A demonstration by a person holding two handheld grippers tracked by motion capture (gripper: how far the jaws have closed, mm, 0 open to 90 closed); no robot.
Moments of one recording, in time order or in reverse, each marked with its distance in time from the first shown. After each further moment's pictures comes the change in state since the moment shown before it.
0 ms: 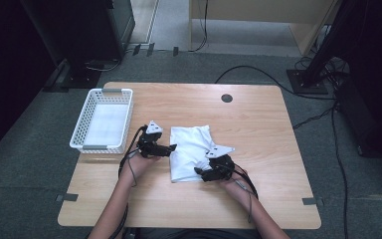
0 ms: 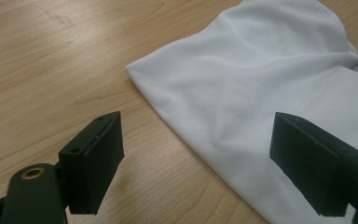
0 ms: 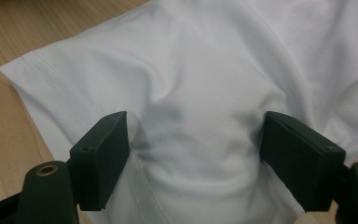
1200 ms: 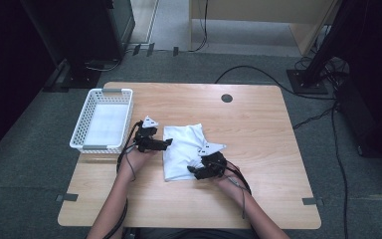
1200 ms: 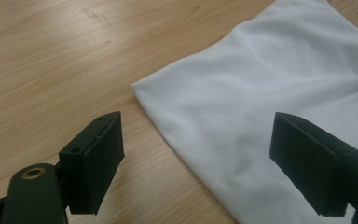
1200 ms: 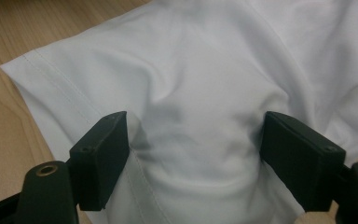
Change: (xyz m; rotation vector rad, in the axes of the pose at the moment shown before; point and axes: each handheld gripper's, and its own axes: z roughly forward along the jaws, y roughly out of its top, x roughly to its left) left arm 0.022 0.004 0.004 0.002 0.040 -0.046; right arm 0.007 0.015 0.018 -0.001 0.029 -0.027
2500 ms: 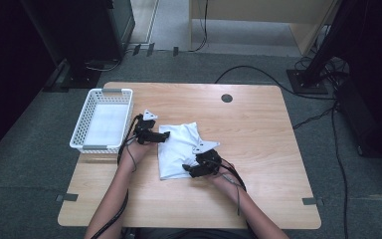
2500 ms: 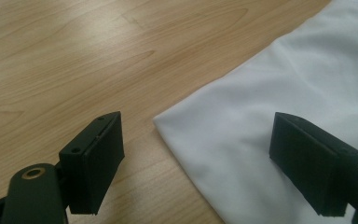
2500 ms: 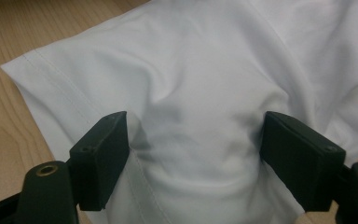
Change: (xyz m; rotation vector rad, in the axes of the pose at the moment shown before) left arm 0.027 0.010 0.022 0.013 0.060 -0.006; right arm 0.003 0.011 0.013 0.002 0.014 -0.014
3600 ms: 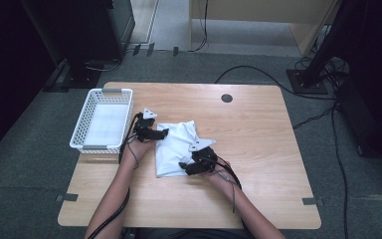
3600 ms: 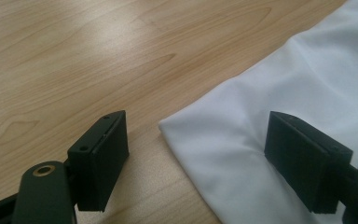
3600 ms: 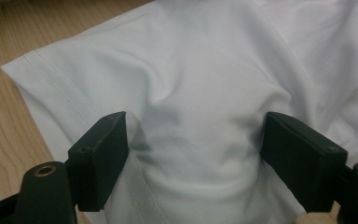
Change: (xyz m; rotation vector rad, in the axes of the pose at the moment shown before) left arm 0.009 -0.001 0.010 -0.011 0.031 0.031; right arm 0.001 0.009 0.011 -0.001 -0.004 0.005
